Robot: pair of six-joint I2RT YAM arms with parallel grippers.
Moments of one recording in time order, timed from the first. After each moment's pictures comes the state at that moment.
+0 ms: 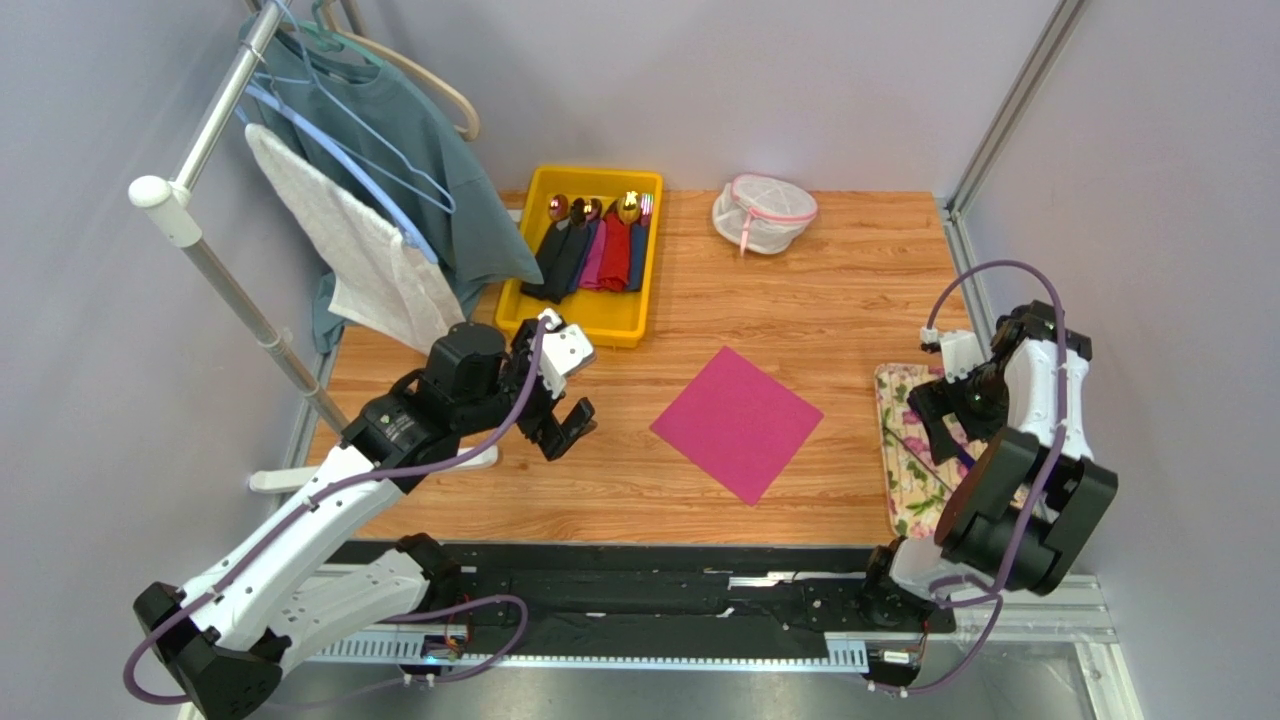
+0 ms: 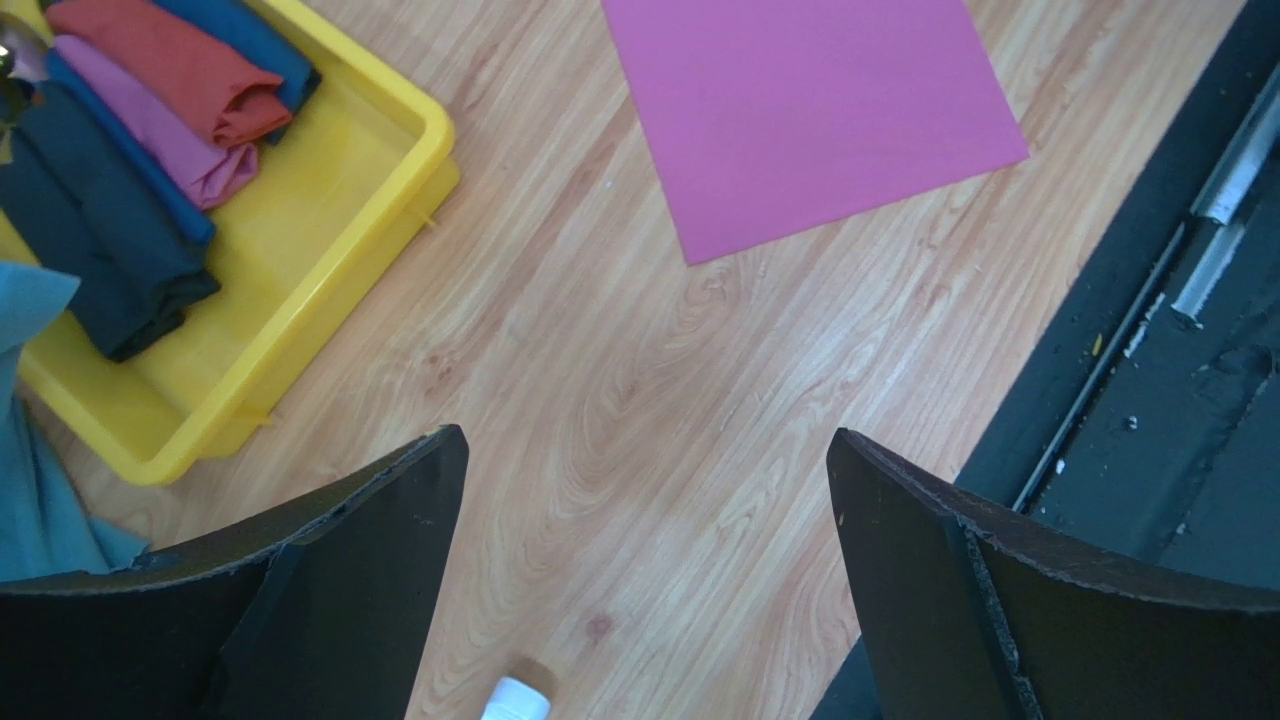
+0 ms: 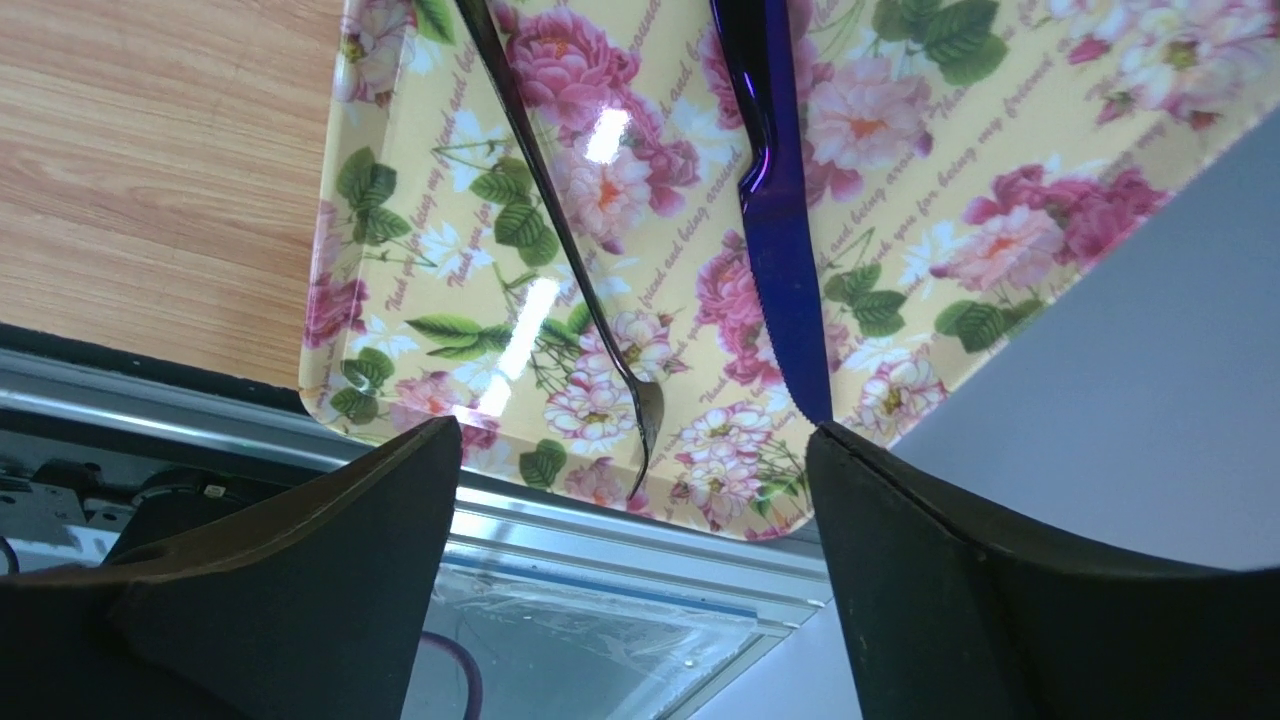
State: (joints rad) left arm -0.67 0.88 0.92 -0.57 0.22 0.25; right arm -0.50 1.42 1.08 -1.11 -0.09 -0.85
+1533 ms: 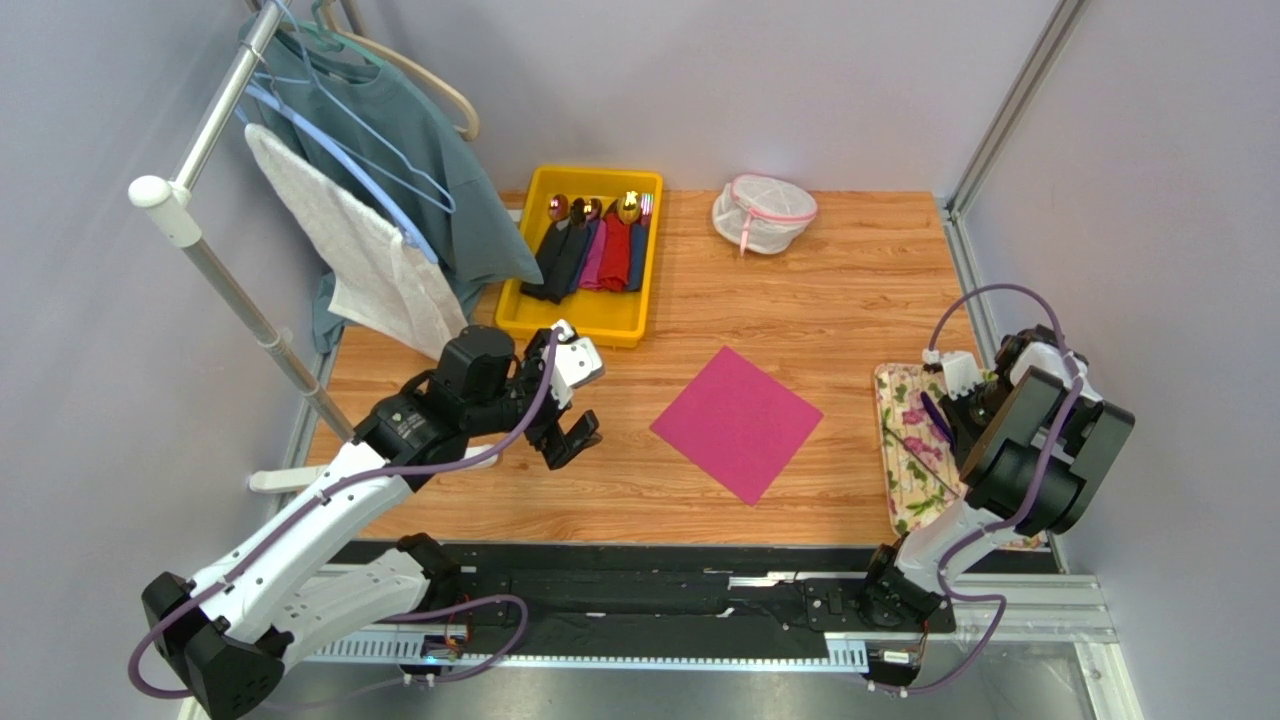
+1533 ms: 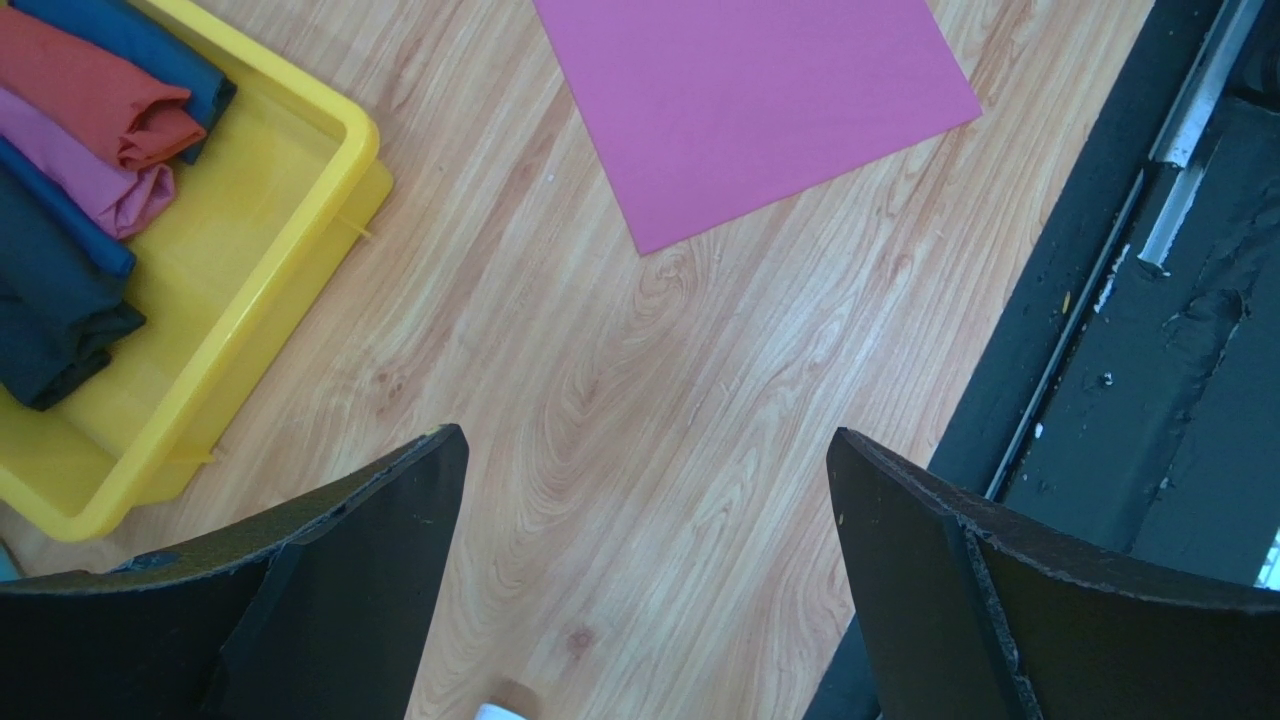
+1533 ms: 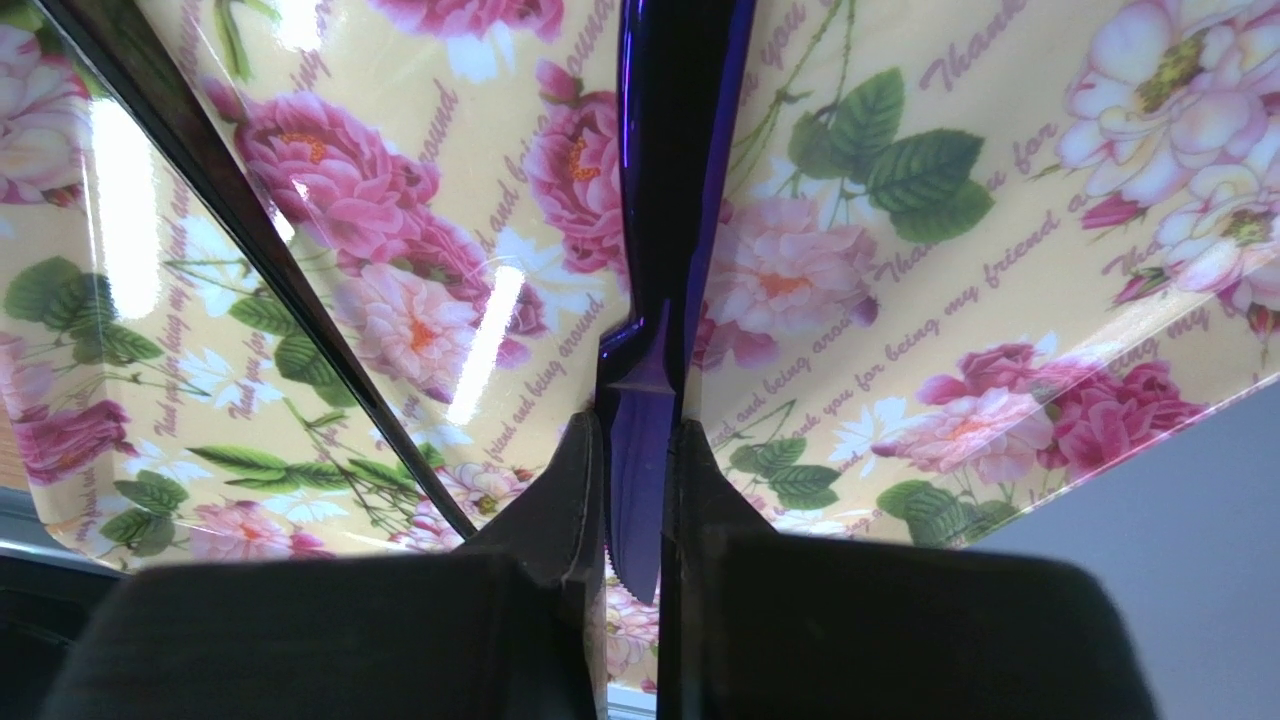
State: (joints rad) left arm -0.67 0.90 0.88 -0.56 0.31 0.30; right arm -0.61 1.69 1.03 -0.87 -0.10 -1.02
